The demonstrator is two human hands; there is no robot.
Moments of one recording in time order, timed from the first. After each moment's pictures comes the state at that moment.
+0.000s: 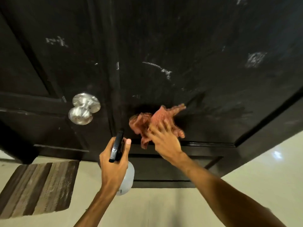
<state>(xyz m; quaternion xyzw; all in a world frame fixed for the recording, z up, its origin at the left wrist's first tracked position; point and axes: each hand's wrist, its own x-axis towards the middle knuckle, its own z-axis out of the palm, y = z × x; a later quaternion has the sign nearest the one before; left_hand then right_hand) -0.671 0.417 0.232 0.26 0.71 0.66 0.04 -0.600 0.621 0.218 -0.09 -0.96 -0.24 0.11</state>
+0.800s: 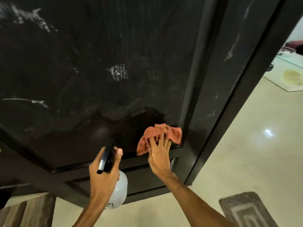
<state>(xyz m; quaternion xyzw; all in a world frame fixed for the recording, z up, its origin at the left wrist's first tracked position) -0.512 0.578 0.286 0.31 0.69 0.64 0.13 -0.425 0.744 0.182 -0.38 -0.86 0.15 0.30</state>
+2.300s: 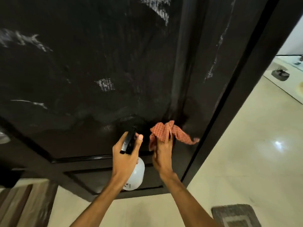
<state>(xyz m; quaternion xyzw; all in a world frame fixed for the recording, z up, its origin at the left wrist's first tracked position) -0.424 0.685 0.328 0.32 0.66 0.66 0.17 -0.350 0.807 0.233 -0.36 -0.80 0.20 0.43</state>
